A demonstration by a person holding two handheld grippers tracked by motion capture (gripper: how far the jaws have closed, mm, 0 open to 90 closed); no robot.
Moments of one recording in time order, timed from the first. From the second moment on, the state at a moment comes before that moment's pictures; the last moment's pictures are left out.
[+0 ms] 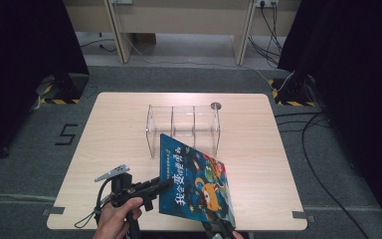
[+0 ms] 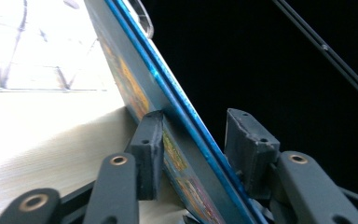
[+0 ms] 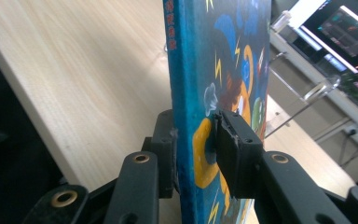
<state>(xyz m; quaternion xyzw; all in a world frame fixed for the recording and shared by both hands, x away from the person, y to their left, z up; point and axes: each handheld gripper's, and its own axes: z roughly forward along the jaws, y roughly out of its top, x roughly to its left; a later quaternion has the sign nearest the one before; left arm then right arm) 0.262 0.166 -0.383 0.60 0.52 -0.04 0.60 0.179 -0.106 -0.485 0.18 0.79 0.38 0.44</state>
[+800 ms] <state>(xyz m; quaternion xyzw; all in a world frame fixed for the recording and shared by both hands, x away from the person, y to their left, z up) 0.250 0.187 -0.404 0.54 0.51 -0.07 0.67 0.196 -0.098 -0.470 0.15 0.76 0.30 0.55</state>
